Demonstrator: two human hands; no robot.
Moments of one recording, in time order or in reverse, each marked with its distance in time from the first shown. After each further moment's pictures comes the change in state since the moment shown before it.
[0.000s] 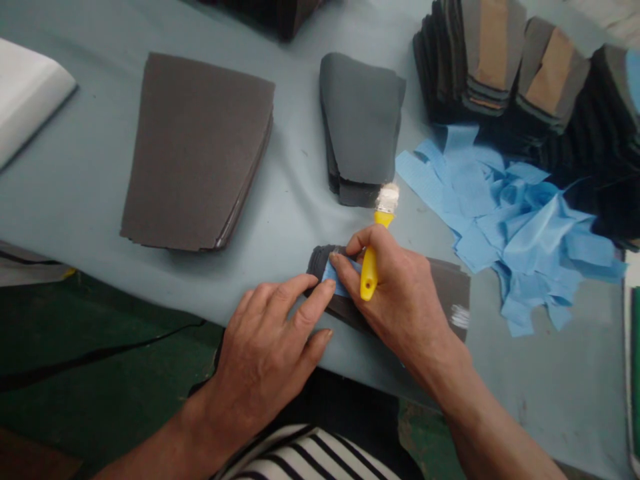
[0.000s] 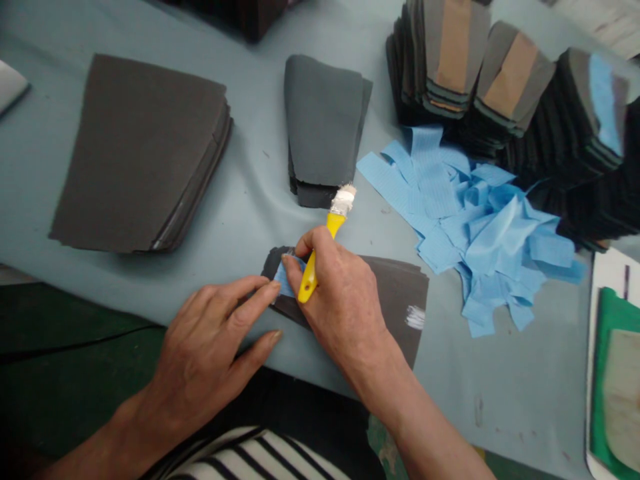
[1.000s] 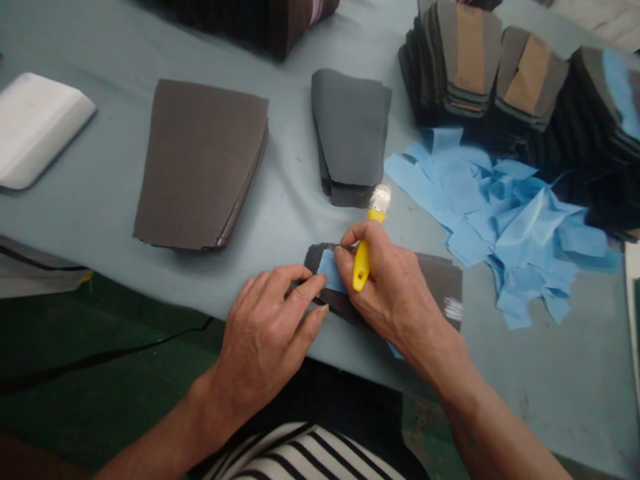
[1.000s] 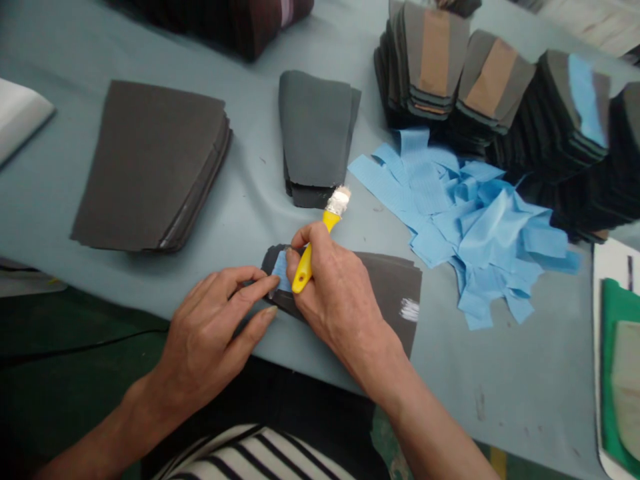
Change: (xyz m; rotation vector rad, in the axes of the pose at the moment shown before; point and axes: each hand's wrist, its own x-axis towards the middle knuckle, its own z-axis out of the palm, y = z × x) left_hand 0.010 -0.002 -0.002 -0.078 0.020 -0.023; right_hand -0.001 -0.002 -0.005 0.095 -0.045 0.044
